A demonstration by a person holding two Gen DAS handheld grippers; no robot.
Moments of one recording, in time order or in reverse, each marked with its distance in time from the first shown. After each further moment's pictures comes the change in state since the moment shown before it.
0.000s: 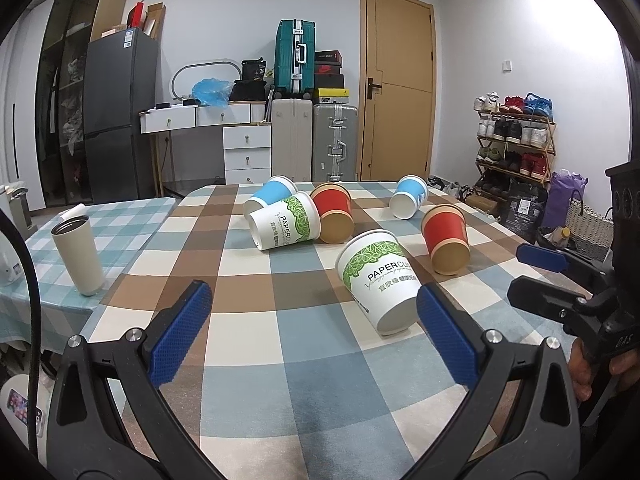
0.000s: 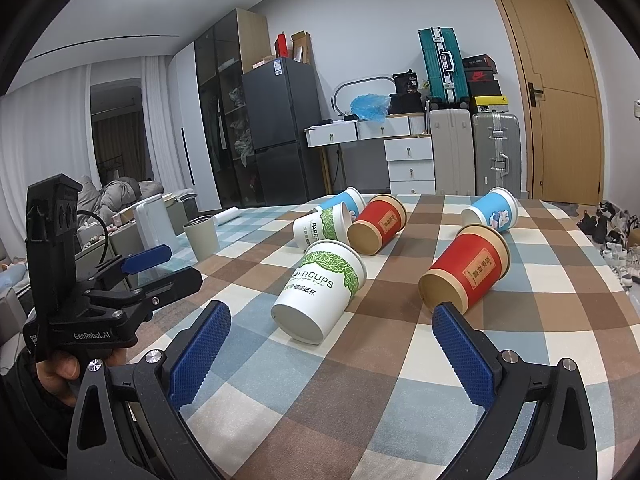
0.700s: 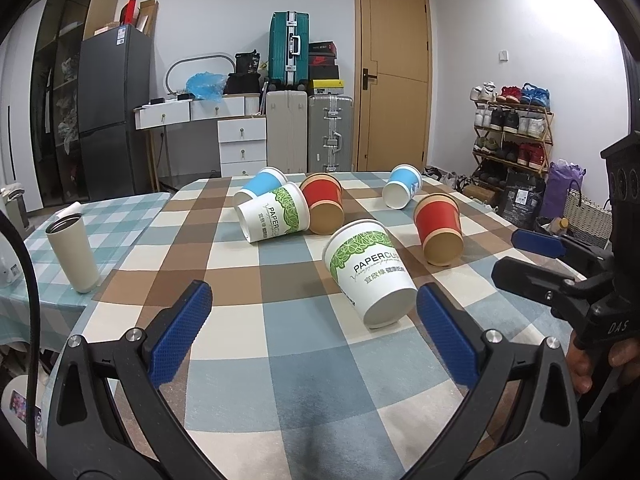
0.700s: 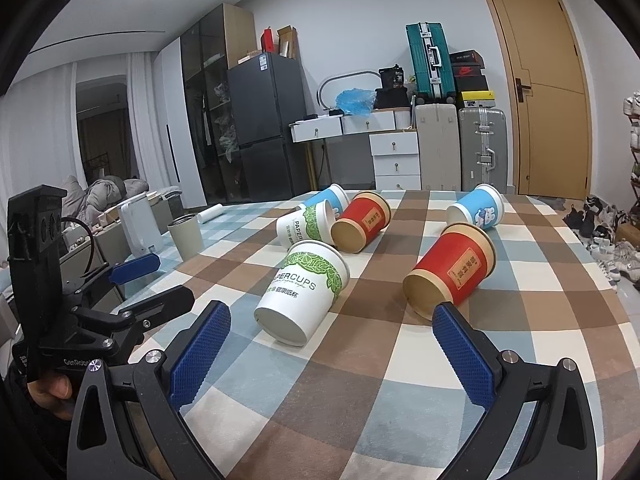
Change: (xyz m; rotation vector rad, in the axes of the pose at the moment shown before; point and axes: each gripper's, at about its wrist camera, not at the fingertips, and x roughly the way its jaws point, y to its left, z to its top) left arm 0.008 -0.014 0.000 0.015 0.042 -0.005; right arm 0.003 -0.004 0.005 0.014 0.026 -0.062
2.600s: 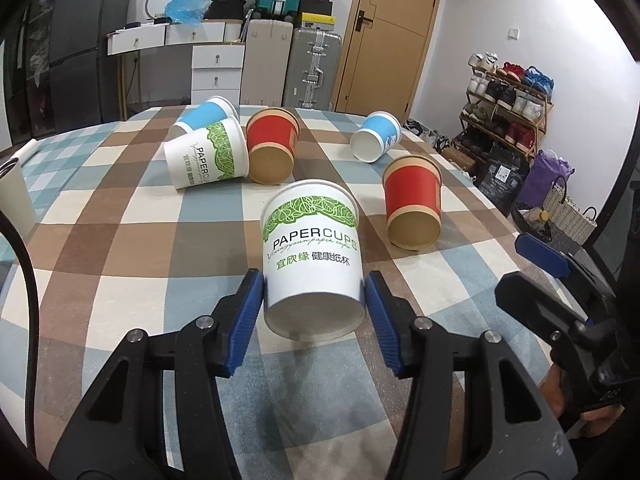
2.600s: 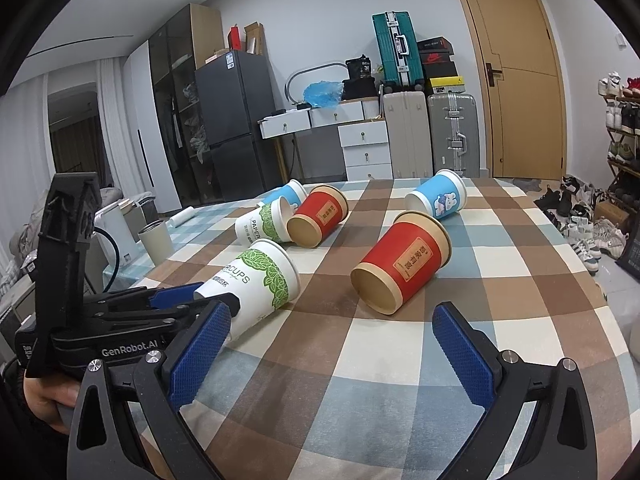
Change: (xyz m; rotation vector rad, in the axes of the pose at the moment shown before) left arm 0.081 -0.033 0.017 -0.129 0.253 -0.130; right arm 0.000 -0.031 0.004 0.067 0.030 -0.084
